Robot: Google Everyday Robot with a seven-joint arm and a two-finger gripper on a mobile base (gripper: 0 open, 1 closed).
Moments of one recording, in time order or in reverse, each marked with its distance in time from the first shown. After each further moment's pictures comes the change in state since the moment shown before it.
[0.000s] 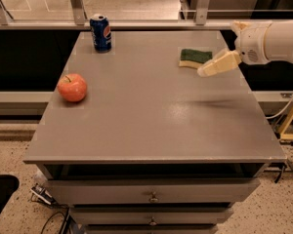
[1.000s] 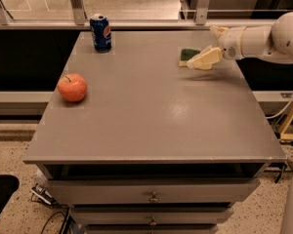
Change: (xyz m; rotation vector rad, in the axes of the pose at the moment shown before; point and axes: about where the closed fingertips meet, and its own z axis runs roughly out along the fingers) arm 0.030 -0.055 0.100 -0.133 -0.135 0.089
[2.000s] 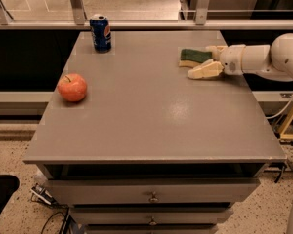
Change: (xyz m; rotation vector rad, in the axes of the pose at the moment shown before) arm 0.051 0.011 0.008 -0.034 -0.016 0.116
